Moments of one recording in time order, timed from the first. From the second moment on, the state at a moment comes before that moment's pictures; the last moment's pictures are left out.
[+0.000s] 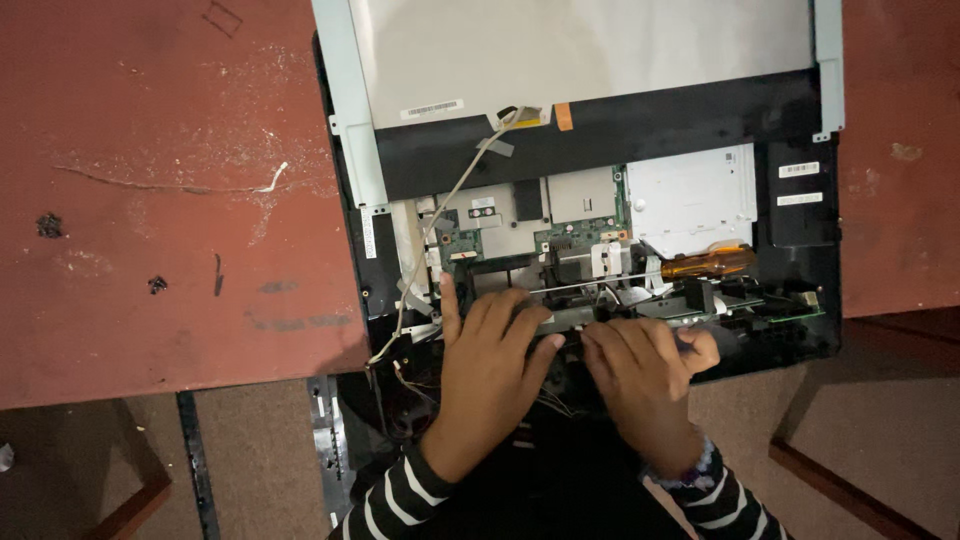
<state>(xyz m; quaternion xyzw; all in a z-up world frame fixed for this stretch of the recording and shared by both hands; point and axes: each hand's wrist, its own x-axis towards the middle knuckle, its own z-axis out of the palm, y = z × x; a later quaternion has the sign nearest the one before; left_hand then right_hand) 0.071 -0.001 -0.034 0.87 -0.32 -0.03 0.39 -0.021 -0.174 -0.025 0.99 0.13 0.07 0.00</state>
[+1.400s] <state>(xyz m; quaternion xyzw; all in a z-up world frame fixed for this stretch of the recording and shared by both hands) 0.073 -0.001 -0.038 0.88 -0.33 -0.01 0.35 -0.011 -0.197 -0.024 0.98 0.17 0.06 -0.08</state>
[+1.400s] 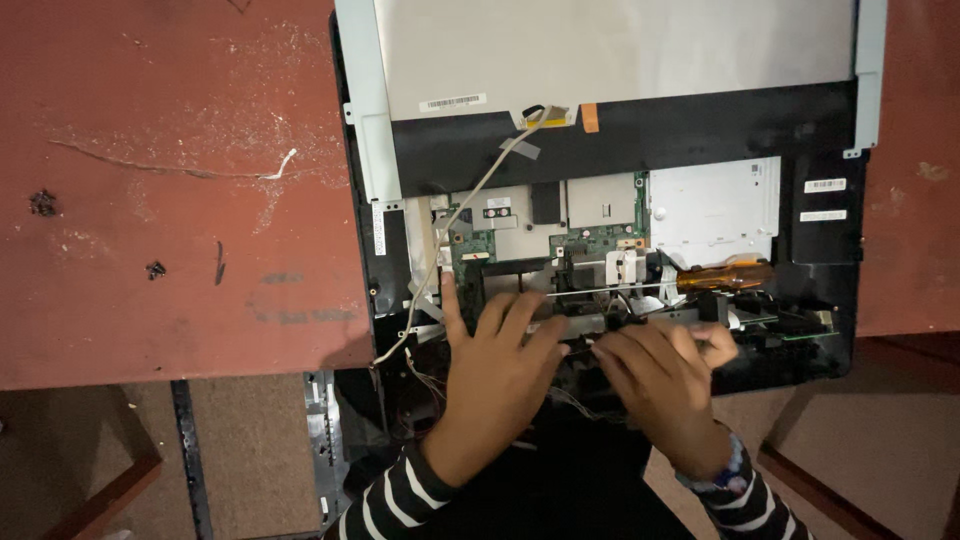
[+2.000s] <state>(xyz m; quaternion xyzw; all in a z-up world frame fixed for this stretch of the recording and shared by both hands) 0.078 0.007 -0.023 0.79 -0.34 -0.09 0.50 -0.028 -0.172 -0.011 0.97 0.14 0.19 -0.07</state>
